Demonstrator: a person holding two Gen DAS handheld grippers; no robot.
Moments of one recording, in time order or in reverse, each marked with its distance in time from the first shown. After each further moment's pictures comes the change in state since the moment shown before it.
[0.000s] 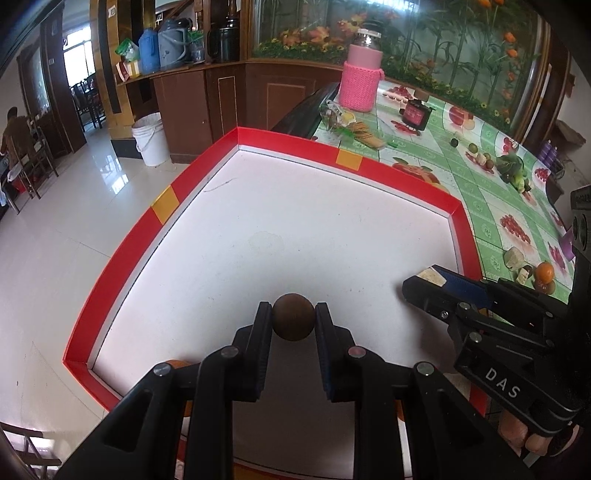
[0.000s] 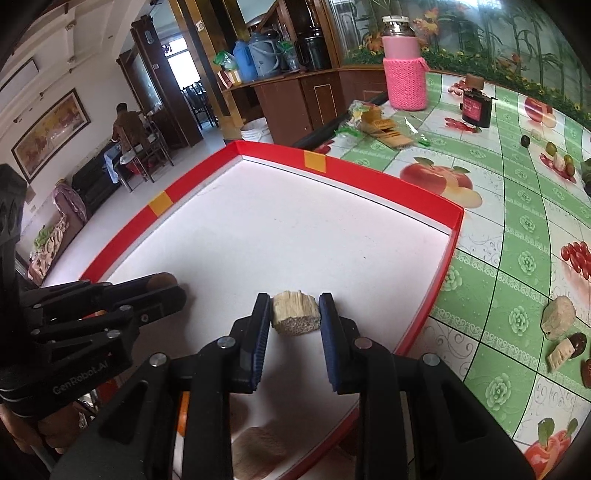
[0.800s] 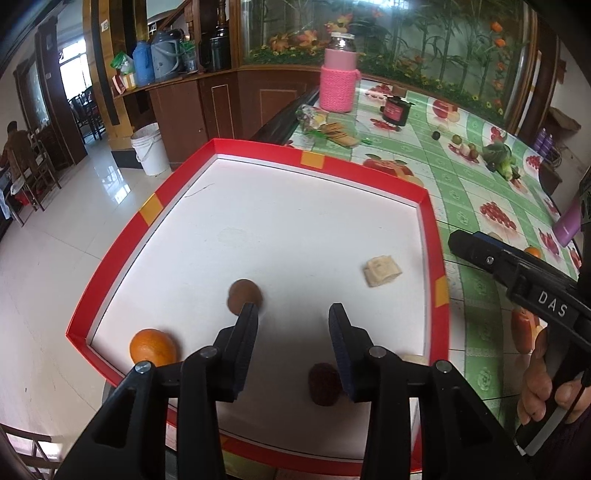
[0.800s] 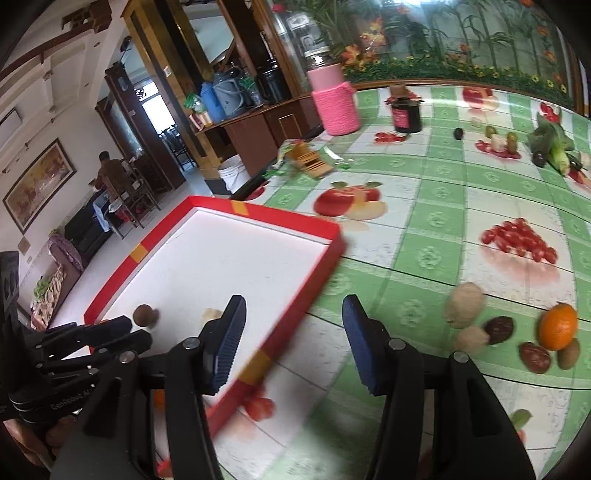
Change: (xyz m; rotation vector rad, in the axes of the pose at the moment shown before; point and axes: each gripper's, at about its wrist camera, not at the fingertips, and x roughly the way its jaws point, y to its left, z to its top) left arm -0.024 -0.035 -0.009 0.048 -0.019 0.020; right arm -0.063 -0.076 -0.008 0.147 -0.128 -0.029
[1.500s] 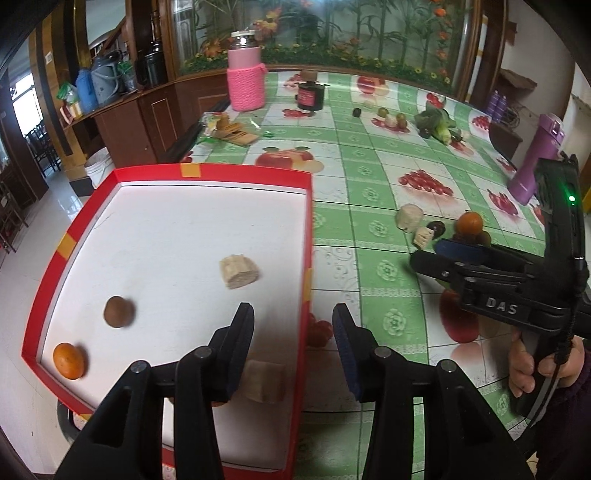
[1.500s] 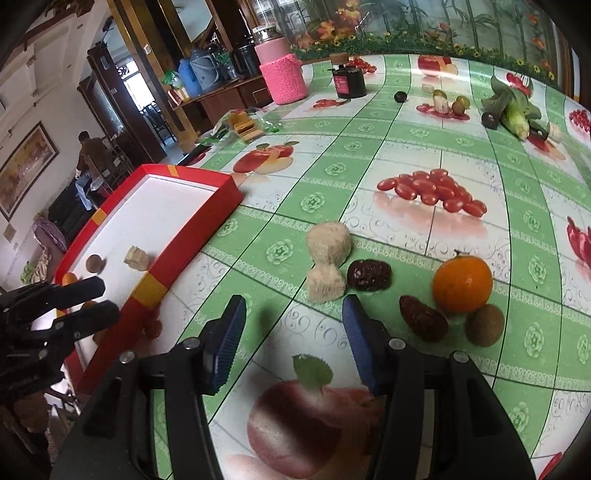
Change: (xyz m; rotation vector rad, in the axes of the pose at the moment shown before) left arm -0.003 -0.091 -0.005 0.156 0.016 -0.110; right arm -0.020 -0.075 -0.023 -0.016 0.110 -0.069
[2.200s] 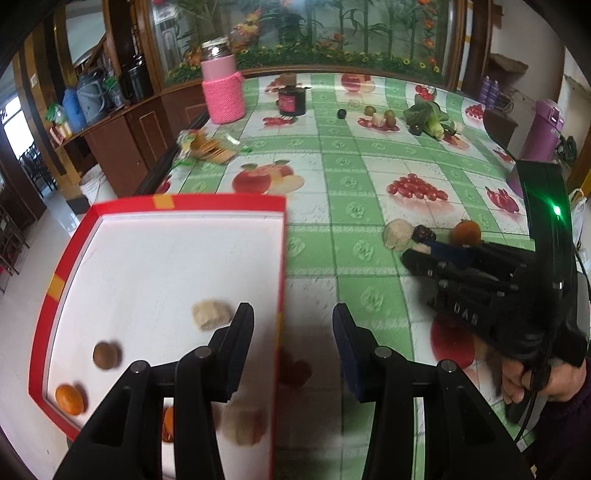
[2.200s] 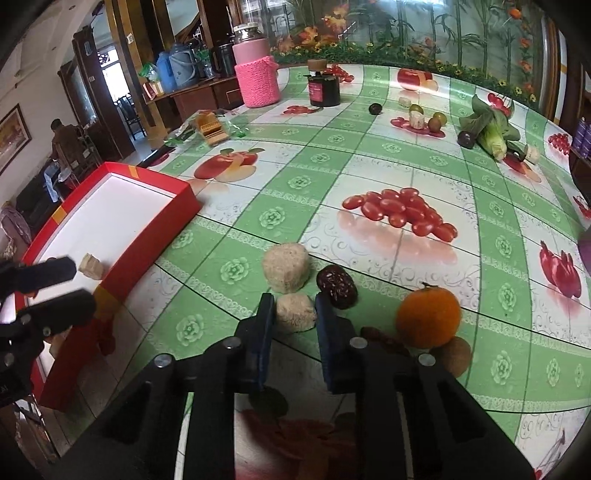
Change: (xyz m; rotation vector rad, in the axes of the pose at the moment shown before) left arm 0.014 -0.028 0.032 0.078 -0.001 0.022; right arm 0.004 -0.004 0.009 -0.037 -0.008 -0.164
